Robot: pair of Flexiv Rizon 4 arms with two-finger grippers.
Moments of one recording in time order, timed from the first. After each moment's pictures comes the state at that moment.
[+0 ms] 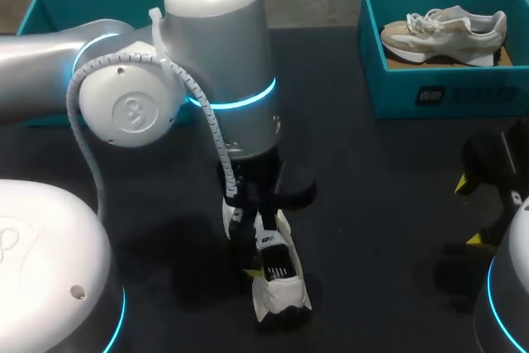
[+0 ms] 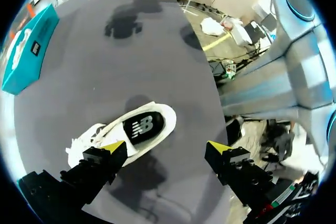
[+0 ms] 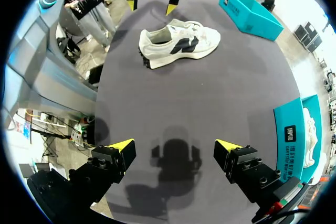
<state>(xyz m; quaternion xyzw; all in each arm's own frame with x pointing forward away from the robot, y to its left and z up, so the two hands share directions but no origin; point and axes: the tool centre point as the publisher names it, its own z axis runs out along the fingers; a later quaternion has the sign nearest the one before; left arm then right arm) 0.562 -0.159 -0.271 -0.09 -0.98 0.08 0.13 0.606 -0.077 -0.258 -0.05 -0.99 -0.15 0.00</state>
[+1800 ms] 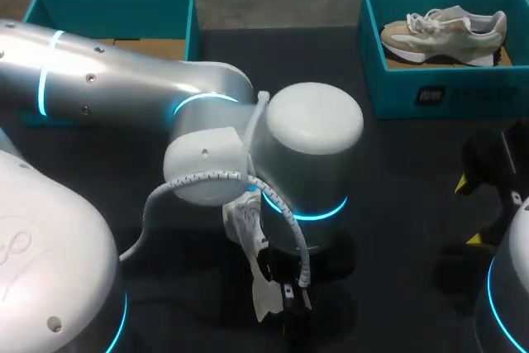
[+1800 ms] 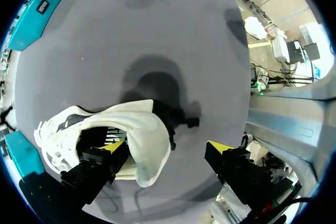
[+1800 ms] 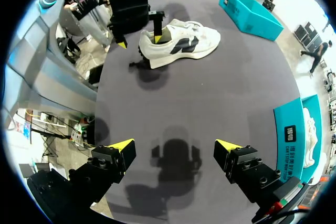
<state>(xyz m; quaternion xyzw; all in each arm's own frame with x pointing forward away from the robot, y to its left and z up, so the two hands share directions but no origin) 0.519 -0.189 -0.358 0.06 -1.00 -0.03 0.05 0.606 -0.077 -0.258 -0.05 -0.99 -0.15 0.00</state>
